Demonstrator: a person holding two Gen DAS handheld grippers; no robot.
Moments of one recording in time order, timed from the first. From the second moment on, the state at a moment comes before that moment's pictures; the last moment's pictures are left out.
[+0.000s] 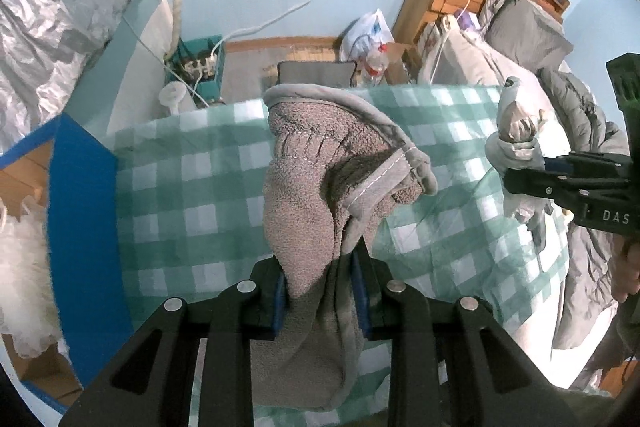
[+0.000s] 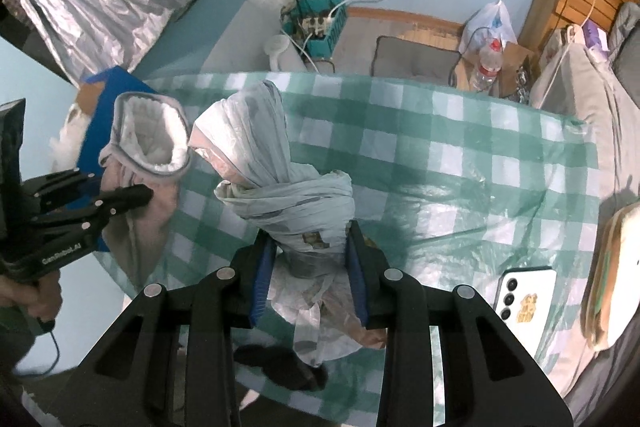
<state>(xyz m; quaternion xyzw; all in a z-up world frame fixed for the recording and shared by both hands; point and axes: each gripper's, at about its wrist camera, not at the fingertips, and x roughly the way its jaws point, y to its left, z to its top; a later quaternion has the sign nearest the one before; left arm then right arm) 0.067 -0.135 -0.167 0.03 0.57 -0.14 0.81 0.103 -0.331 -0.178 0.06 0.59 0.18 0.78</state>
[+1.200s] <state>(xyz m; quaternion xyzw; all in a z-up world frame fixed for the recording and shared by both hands) 0.032 -0.049 -0.075 -0.02 0.50 -0.10 0.86 0.080 -0.258 -0.086 0.08 0.53 0.22 0.82</state>
